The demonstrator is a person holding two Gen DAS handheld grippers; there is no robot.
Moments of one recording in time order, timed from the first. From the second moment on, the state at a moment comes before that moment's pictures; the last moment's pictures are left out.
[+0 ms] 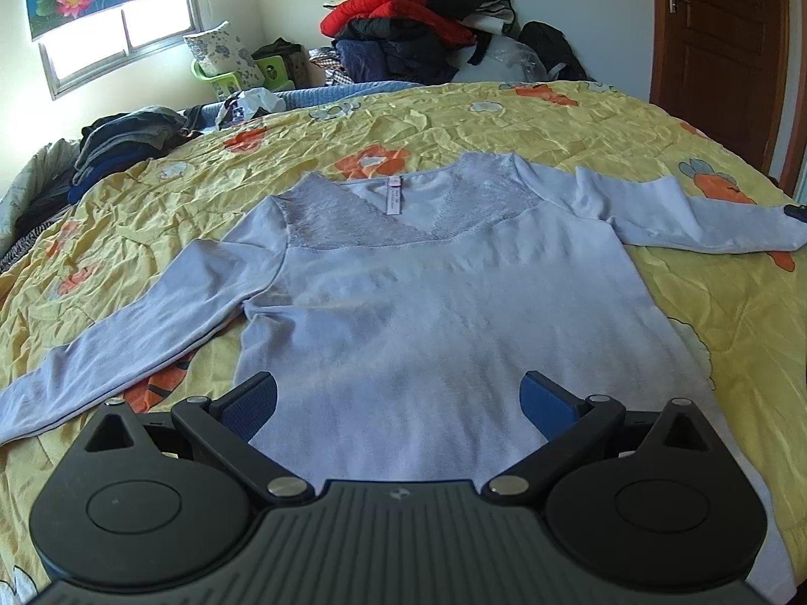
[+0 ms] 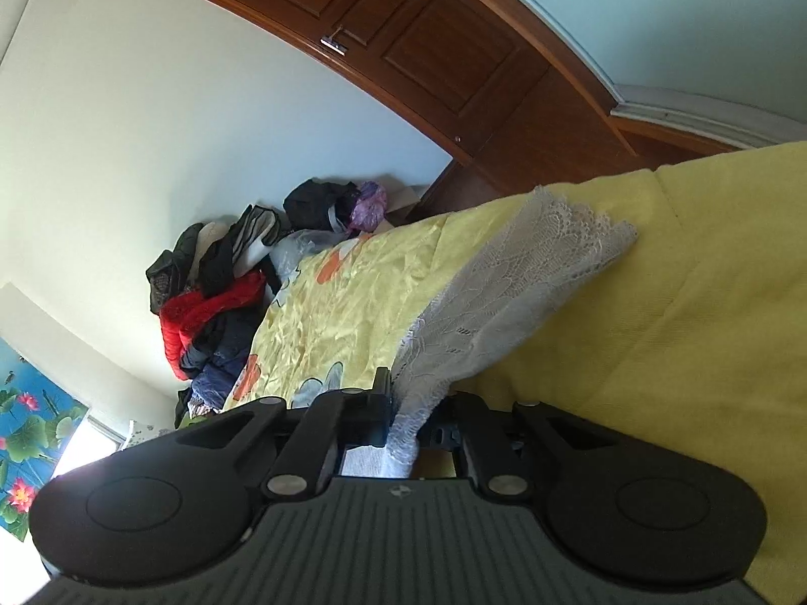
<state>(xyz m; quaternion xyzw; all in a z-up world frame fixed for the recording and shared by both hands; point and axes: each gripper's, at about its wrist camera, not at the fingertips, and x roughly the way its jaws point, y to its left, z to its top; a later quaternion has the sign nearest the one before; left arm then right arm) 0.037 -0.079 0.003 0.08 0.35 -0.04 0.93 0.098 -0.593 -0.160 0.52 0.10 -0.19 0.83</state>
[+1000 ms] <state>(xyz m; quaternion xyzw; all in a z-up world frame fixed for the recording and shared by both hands) 0.050 -0.045 -0.013 0.05 0.37 0.01 0.93 0.155 -0.409 -0.100 0.48 0.20 0.08 0.85</state>
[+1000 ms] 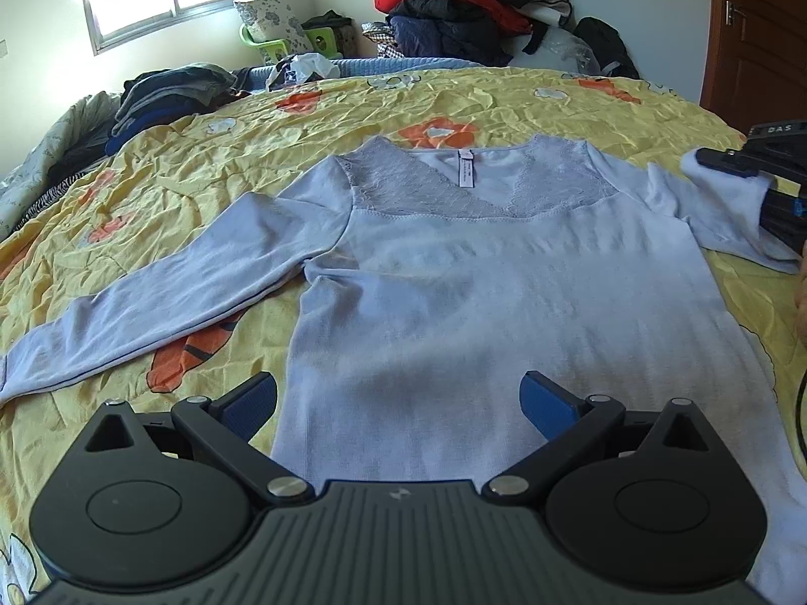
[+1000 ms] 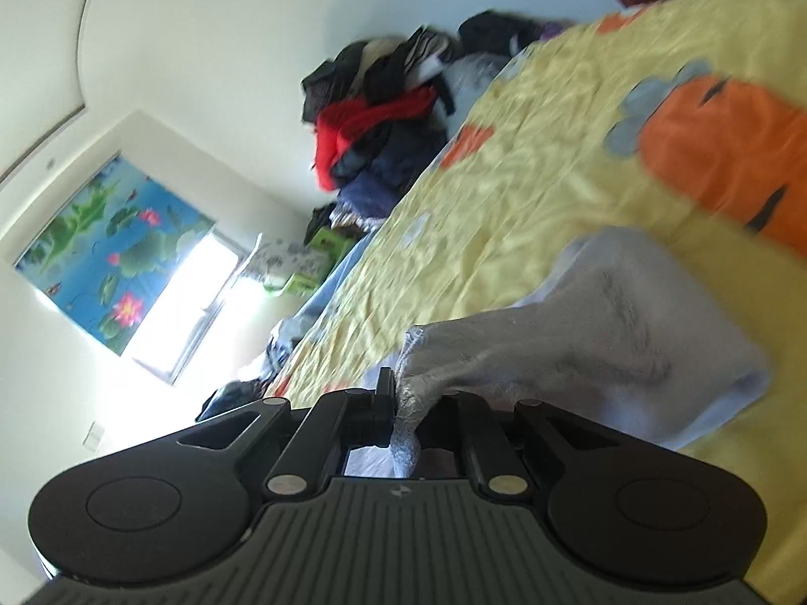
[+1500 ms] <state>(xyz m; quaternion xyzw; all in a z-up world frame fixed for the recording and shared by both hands) 0.053 -0.030 -0.022 0.04 0.38 0.03 0.93 0.158 -0.363 -0.121 0.42 0.24 0.06 0.88</state>
